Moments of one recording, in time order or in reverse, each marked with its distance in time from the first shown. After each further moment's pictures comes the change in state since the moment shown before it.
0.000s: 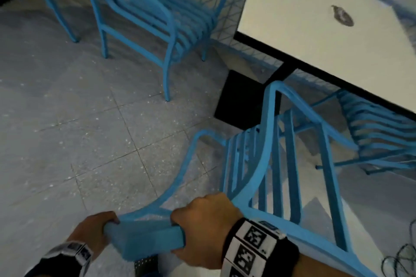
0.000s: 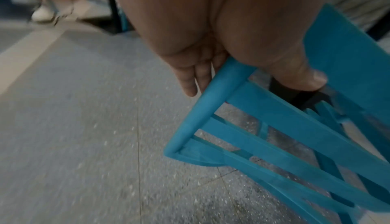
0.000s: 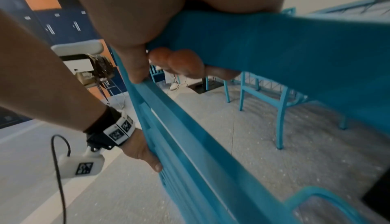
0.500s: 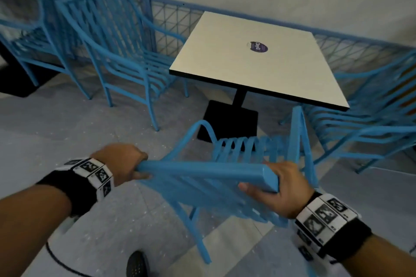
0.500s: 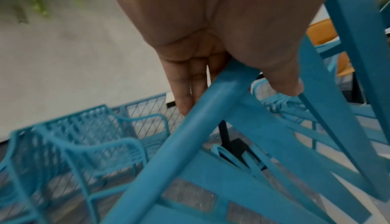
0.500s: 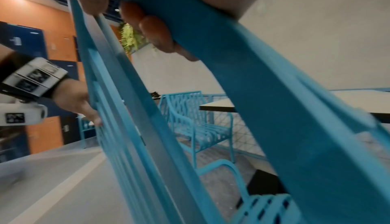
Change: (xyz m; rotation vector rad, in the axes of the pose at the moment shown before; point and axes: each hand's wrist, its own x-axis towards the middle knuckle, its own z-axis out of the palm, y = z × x) left_hand -0.315 0.236 0.034 1.051 0.291 0.455; right_hand -0.375 0.083 -0.028 0.369 0.720 0.208
